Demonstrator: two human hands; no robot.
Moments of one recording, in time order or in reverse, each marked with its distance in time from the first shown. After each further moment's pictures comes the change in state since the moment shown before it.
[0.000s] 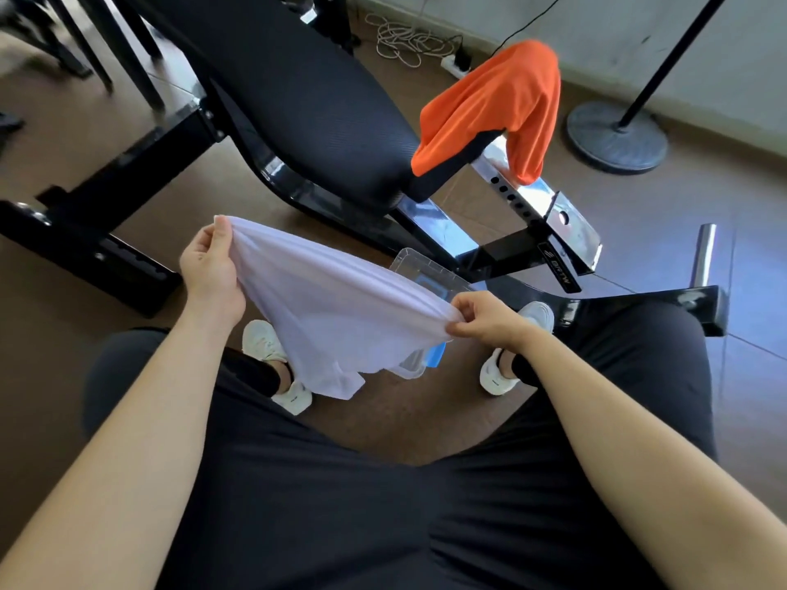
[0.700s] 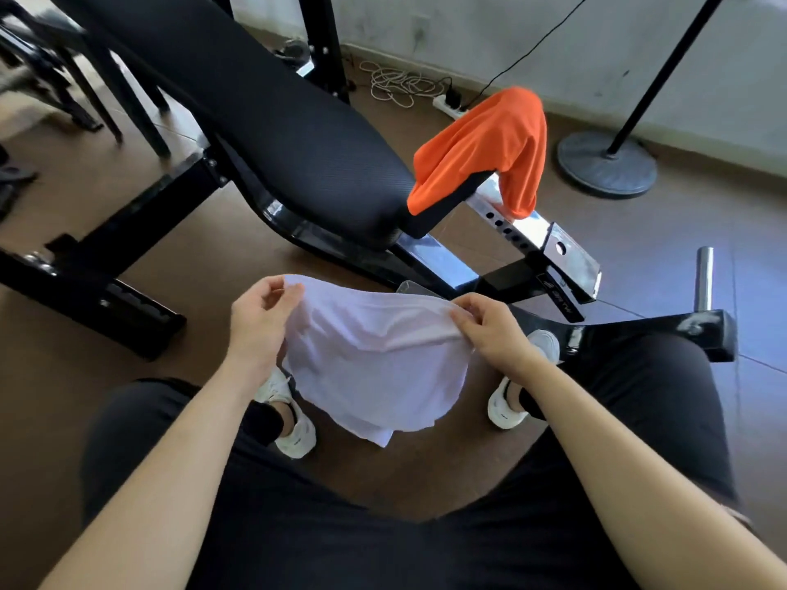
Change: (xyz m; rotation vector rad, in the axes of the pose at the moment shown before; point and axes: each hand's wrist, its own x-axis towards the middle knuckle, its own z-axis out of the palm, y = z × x) left_hand -0.035 -0.005 0.030 0.368 -0.266 0.095; right_hand -0.003 -0.038 -0.008 0.231 0.363 -0.043
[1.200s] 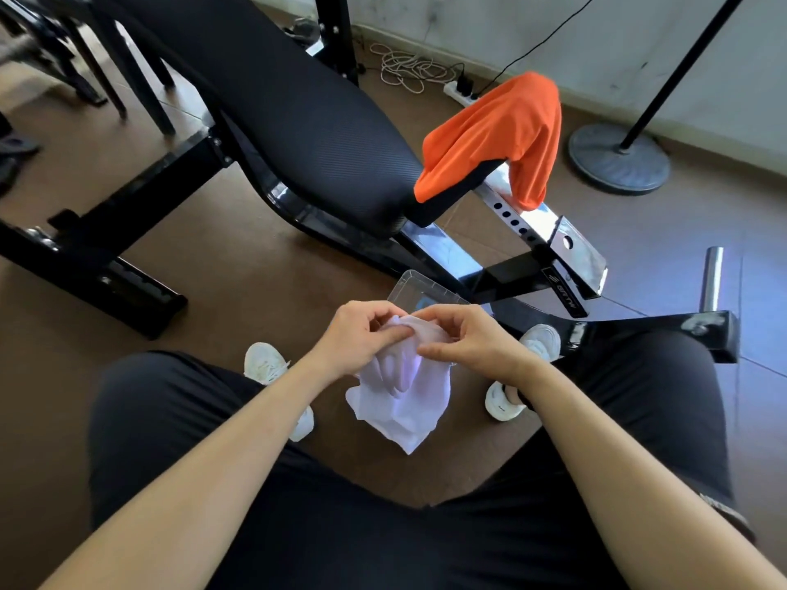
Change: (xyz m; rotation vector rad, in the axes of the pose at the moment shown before) left_hand -0.043 0.004 0.075 0.388 -0.607 0.206; right_hand -0.024 -0.034 0.008 0.044 -0.439 -0.150
